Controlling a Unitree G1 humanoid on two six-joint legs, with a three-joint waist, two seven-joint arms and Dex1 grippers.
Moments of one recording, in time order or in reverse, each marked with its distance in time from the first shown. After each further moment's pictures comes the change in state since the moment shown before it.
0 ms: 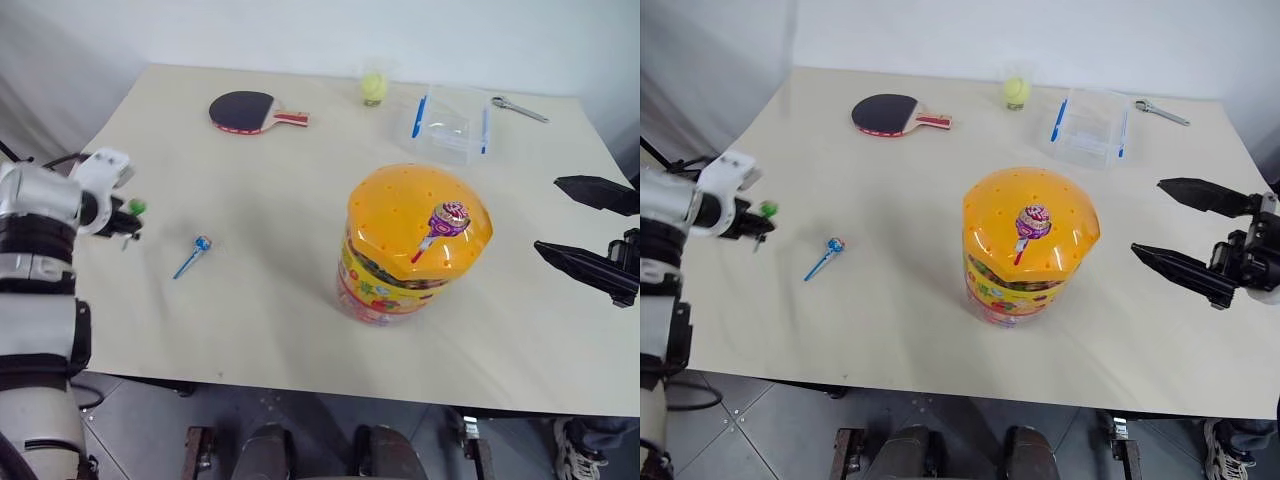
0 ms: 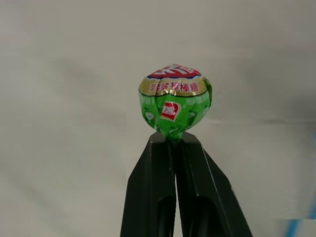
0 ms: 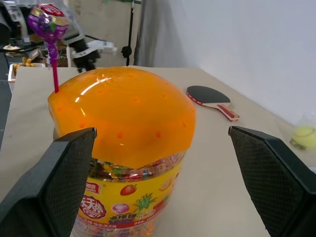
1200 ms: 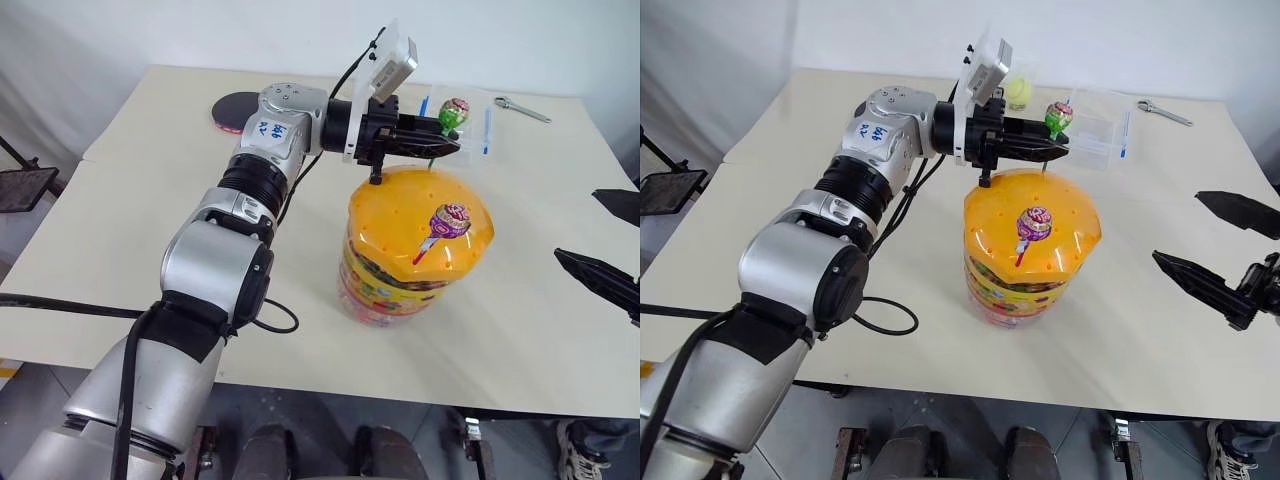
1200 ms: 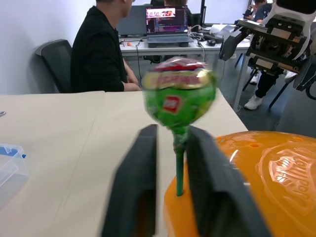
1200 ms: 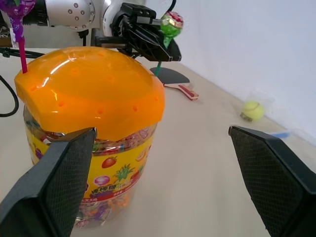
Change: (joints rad) left arm -0.506 -0.796 0.215 0.358 -0.403 -0.881 -0.430; right arm 0.227 0.045 -0.213 -0.198 -0.001 0.020 -0.155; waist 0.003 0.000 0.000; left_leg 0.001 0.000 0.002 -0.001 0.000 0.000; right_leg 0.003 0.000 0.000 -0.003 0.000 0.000
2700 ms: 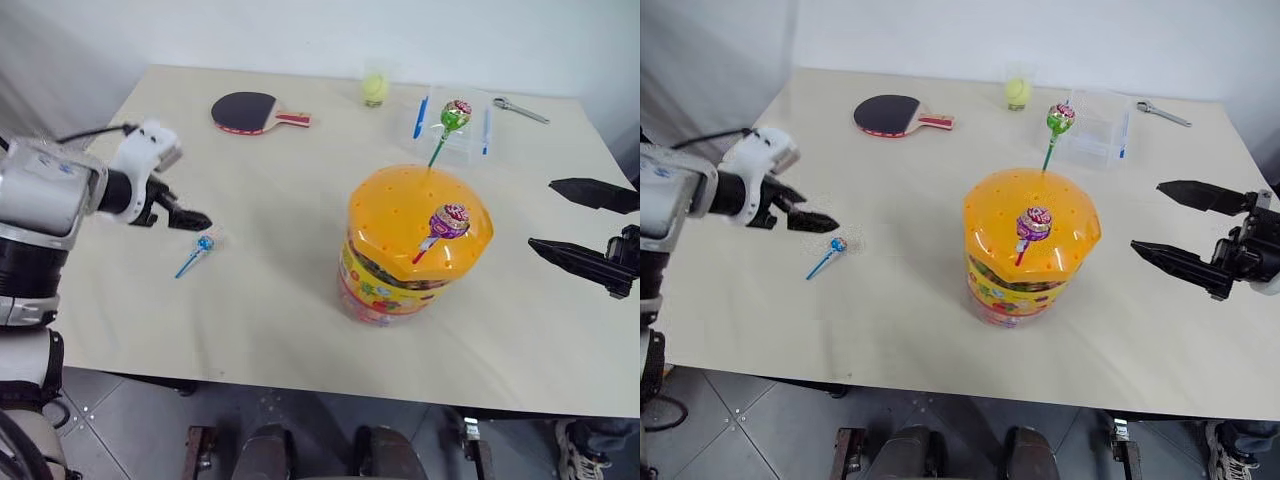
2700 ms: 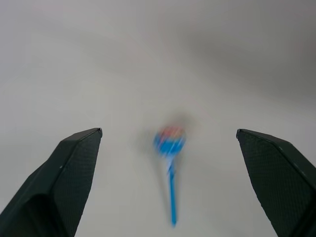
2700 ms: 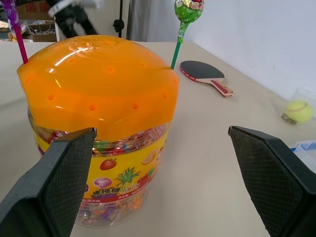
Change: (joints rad) left arm 0.555 0.856 -0.218 -1.112 -0.033 1.090 0.273; right arm -0.255 -0.096 0.224 0.243 -0.085 0.004 0.177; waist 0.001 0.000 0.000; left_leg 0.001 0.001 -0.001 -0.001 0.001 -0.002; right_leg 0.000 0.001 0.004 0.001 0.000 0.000
